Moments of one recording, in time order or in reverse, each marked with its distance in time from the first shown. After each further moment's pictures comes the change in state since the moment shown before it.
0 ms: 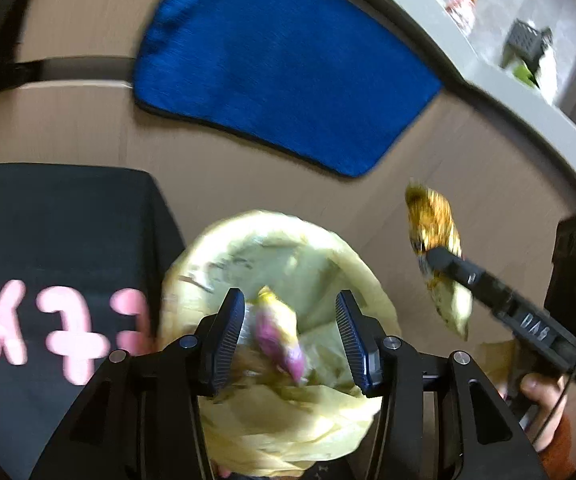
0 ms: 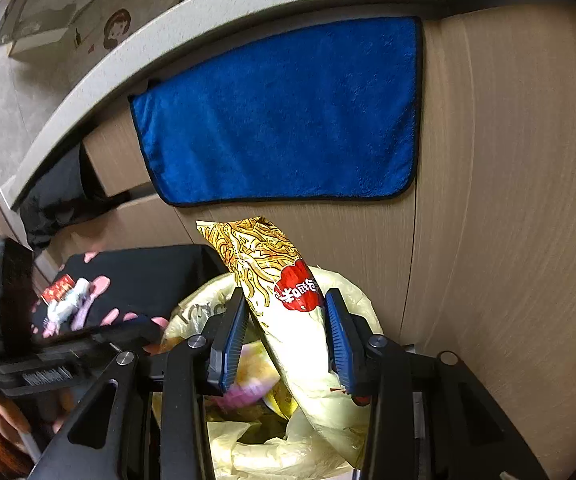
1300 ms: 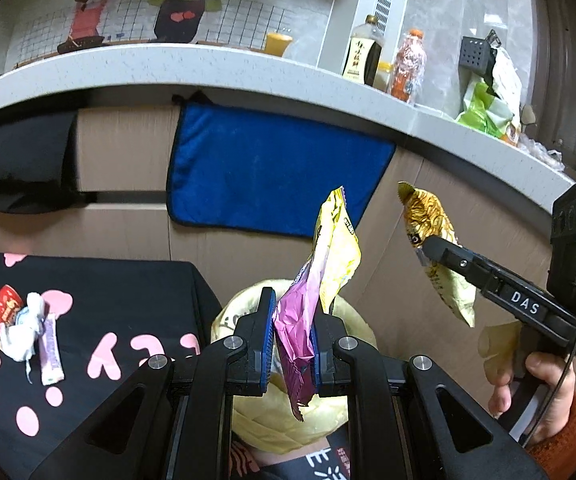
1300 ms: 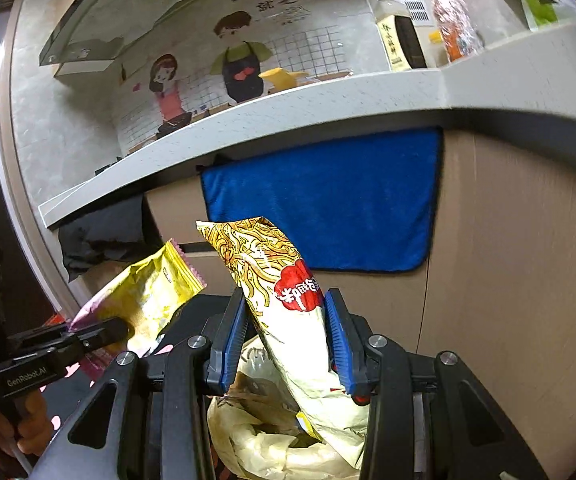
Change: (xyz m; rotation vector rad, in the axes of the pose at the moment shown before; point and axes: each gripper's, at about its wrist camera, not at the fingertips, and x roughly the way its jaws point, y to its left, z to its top) left arm -0.121 -0.064 -0.002 0.169 -0.213 0.123; right arm -0.095 0.031 0.027 -0.047 -0.191 0.087
